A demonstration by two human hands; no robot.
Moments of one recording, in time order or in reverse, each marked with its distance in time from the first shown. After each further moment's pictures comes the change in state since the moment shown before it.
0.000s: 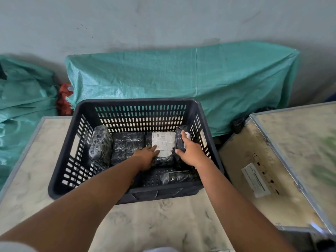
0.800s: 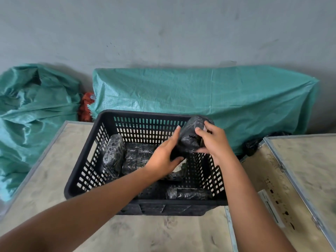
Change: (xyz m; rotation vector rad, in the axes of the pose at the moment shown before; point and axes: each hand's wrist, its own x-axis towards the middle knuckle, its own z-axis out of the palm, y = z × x) left_hand -0.076 0.044 -0.079 -0.792 0.815 0.275; right_hand 0.005 -0.051 -0.083 0.911 0.202 -0.065
